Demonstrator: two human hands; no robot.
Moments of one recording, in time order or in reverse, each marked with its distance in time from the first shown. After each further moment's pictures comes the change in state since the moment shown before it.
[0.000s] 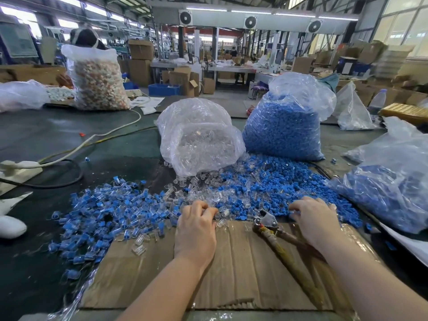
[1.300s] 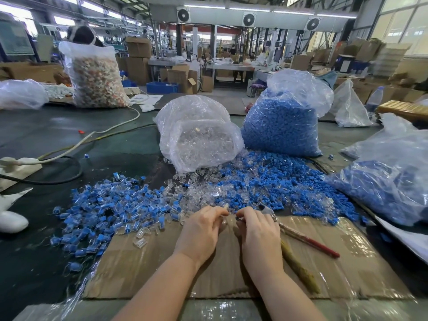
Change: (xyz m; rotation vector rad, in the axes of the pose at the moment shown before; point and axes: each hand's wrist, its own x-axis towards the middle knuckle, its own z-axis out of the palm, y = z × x) left_hand -0.006 0.006 -0.016 -0.320 -0.058 0.183; right_hand -0.072 -0.107 0.019 0.378 0.189 -0.096
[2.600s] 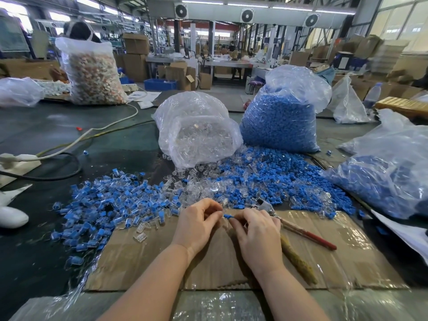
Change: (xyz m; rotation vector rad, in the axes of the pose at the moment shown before) left_hand 0.000 0.002 -0.009 -0.343 -0.018 -0.239; right_hand -0.004 0.001 0.000 0.166 0.103 -0.016
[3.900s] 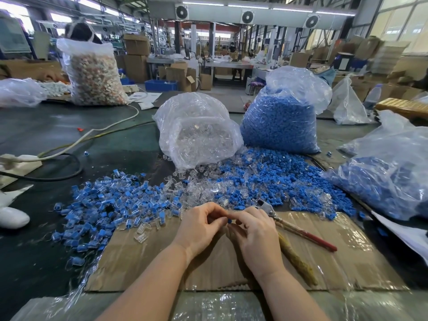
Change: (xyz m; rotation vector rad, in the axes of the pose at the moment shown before) left_hand -0.001 0.003 -0.003 -0.052 -0.117 0.020; right_hand 0.000 -0.004 -0.008 0.090 -0.065 -0.099
